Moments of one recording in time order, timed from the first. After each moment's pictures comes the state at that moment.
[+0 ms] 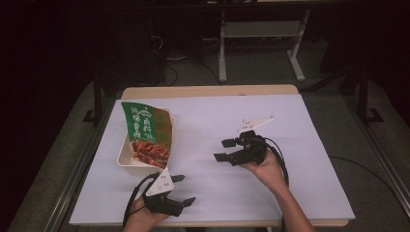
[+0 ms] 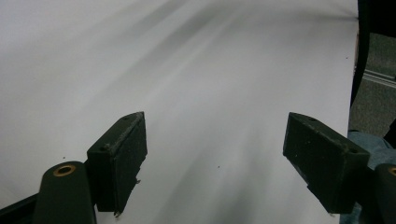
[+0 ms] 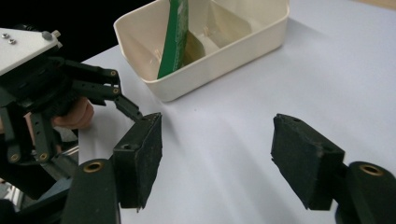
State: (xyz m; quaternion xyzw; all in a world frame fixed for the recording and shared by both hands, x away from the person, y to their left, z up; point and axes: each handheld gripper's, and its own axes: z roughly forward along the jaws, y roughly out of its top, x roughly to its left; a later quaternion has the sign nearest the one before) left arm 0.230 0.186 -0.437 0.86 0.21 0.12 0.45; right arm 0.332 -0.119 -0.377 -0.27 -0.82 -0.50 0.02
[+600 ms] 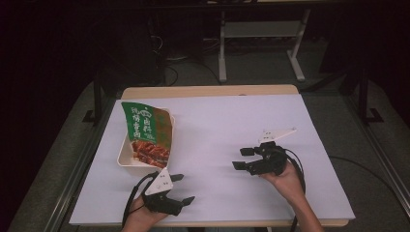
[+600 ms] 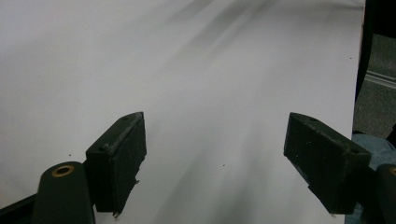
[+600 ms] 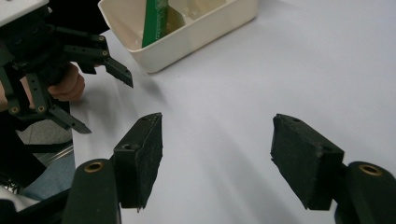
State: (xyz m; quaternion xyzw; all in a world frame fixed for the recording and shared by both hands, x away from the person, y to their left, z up) left arm 0.231 0.188 -0.437 0.86 0.22 0.11 0.45; right arm 0.309 -0.168 -0.396 -0.30 -0.82 -0.49 0.00
